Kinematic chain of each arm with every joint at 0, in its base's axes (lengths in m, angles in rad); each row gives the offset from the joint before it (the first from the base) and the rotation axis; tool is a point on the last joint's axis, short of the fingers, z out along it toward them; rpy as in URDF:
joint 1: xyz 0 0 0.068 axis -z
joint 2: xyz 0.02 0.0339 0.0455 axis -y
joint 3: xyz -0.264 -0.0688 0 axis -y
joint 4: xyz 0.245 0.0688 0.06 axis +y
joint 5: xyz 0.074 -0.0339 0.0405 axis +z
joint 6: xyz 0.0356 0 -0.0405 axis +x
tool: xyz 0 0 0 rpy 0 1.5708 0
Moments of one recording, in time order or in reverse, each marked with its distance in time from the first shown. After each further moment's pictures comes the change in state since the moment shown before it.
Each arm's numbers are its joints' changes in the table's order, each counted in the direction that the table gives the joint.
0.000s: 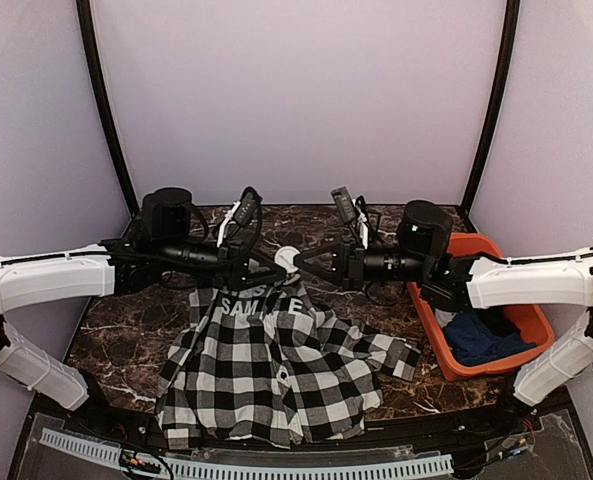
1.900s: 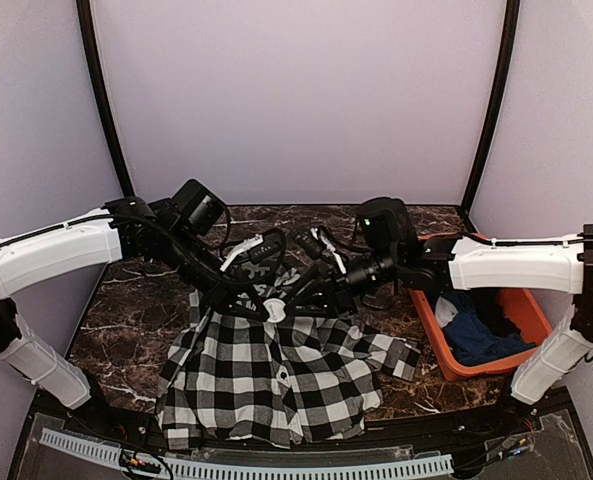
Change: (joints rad) left arm 0.058 -0.103 0.342 0.949 0.049 0.555; right arm -0.029 -0.117 0.218 0.584 0.242 -0.479
